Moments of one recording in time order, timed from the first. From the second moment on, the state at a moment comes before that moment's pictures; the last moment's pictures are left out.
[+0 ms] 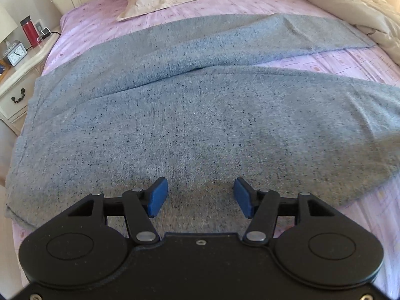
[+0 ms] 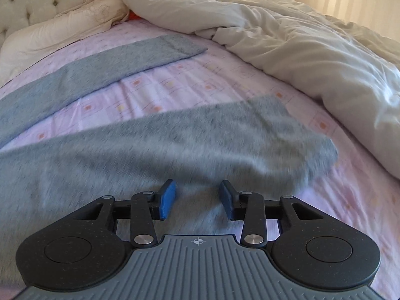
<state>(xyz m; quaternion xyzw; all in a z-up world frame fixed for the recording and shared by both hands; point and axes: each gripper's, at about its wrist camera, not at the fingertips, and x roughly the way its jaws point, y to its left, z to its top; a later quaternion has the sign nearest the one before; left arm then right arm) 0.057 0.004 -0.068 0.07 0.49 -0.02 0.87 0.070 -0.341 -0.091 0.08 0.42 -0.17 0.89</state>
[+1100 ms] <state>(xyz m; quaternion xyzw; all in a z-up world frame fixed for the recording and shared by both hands) 0.100 0.002 -0.080 0.08 0.49 -0.04 0.87 0.002 -0.467 -0.094 0.30 0.38 -0.26 0.83</state>
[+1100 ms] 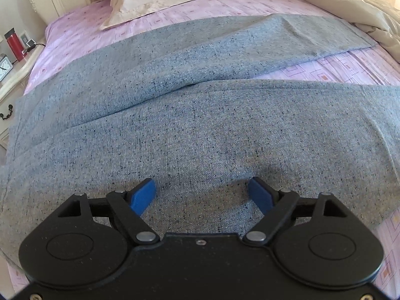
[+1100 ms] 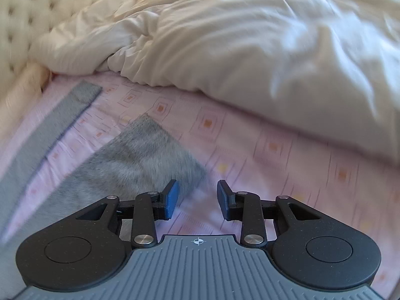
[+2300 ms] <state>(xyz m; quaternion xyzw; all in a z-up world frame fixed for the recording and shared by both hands) 0.093 0.008 -0.075 0.09 0.50 -0.07 0.86 0.044 -0.449 -0.096 0.14 0.41 -0.32 0.84</state>
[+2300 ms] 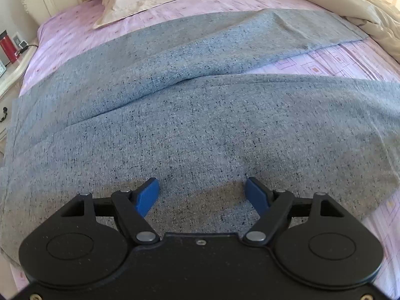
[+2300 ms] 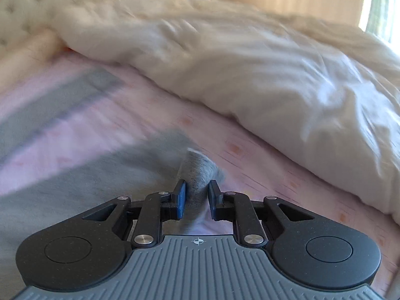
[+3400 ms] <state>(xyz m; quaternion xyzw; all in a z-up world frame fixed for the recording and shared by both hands) 0.218 0.040 -0.028 0.13 0.45 0.00 0.89 0.150 -0.362 -0.035 0.18 0.41 -0.06 0.89</state>
